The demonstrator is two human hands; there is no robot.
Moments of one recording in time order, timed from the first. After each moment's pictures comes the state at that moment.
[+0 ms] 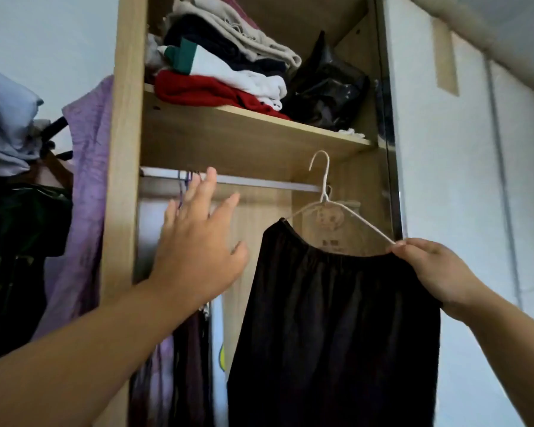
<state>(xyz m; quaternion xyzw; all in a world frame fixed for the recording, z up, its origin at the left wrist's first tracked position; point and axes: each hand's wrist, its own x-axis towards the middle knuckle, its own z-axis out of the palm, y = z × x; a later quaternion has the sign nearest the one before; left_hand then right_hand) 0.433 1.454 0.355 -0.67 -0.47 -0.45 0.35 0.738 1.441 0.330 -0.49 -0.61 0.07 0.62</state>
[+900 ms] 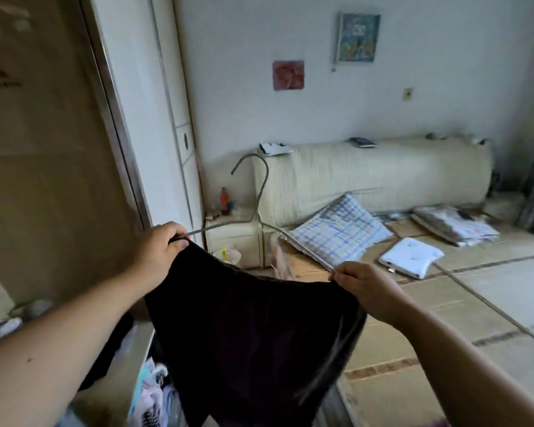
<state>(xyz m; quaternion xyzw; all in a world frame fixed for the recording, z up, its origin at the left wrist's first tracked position) 0.505 1.441 0.082 -0.93 -0.05 -0.27 -0.24 0.567 1.100 0.030 -0.89 -0.21 -0.01 0.40</state>
